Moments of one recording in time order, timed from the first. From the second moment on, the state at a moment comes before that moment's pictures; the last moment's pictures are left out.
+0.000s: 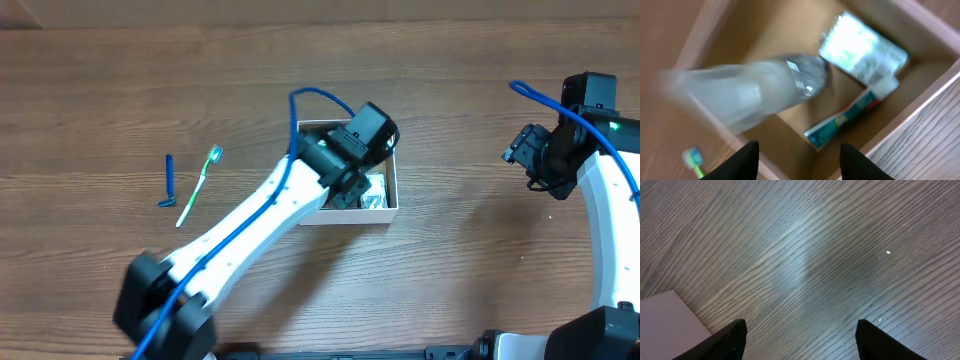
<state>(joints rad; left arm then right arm) -0.75 1.75 1.57 -1.03 -0.21 0.15 -0.20 1.51 1.37 -1.14 0.03 0.49</state>
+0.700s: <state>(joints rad) 0.03 1.89 1.44 -1.01 -0.06 -0.15 -0.20 1.51 1.36 -1.14 0.03 0.49</state>
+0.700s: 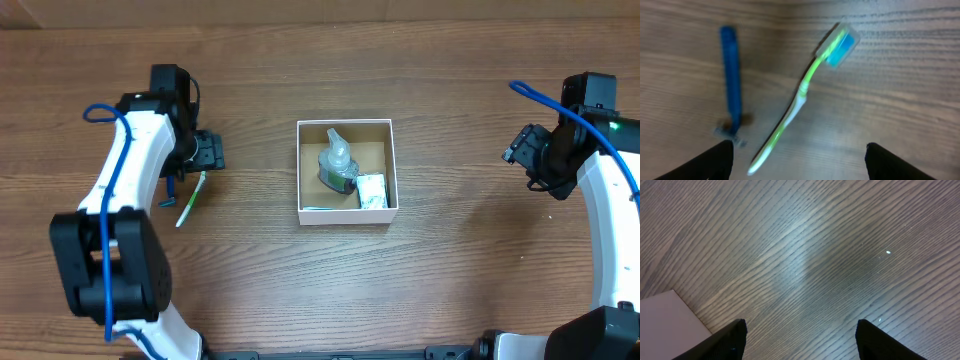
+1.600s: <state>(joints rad) 0.03 2.09 1.44 -0.99 -0.01 -0.11 -0.20 1.51 1.36 -1.14 0.03 0.49</state>
